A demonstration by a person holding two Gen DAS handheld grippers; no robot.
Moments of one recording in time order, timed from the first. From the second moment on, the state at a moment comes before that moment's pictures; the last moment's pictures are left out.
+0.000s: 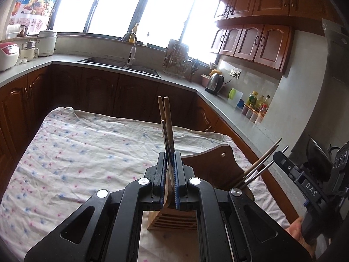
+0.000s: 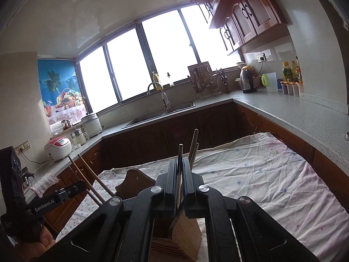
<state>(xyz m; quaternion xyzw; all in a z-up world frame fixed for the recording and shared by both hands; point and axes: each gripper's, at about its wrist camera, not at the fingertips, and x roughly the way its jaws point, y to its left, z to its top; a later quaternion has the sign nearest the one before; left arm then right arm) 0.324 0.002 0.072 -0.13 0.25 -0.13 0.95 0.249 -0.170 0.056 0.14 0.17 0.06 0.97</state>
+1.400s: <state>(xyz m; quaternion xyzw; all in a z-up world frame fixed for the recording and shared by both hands) 0.216 0.053 0.068 -0.13 0.26 -0.06 0.96 0.150 -0.193 0.059 0.17 0.20 0.08 0.96</state>
